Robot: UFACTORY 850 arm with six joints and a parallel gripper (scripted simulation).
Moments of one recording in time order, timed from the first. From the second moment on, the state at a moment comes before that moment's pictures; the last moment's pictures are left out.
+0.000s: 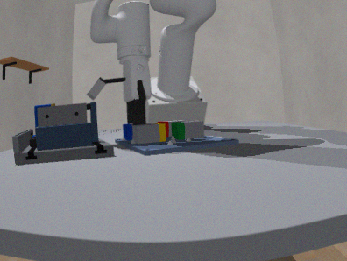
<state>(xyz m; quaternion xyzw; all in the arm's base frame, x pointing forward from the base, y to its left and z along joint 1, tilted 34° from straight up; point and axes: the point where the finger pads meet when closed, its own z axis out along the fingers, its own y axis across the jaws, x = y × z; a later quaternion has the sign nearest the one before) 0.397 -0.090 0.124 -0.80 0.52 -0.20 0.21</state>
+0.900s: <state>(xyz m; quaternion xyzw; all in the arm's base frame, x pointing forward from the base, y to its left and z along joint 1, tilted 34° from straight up) 0.391 -0.092 0.134 -0.80 0.52 -0.20 0.21</state>
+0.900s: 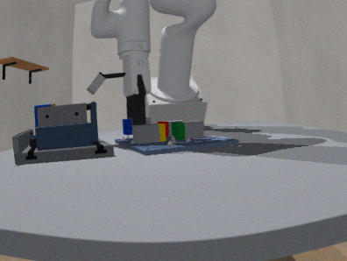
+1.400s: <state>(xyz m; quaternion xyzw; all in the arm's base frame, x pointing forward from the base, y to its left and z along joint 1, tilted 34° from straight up) 0.377 -0.095 0.153 -0.80 0.52 -0.20 0.21</state>
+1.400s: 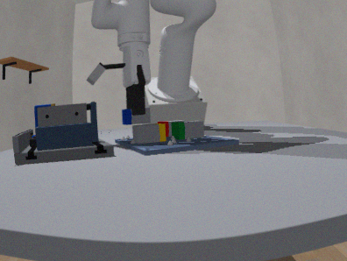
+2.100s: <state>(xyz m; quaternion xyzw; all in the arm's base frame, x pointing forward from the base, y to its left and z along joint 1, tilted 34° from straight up) 0.356 -0.100 0.186 -0.80 0.52 -0.21 0.21</state>
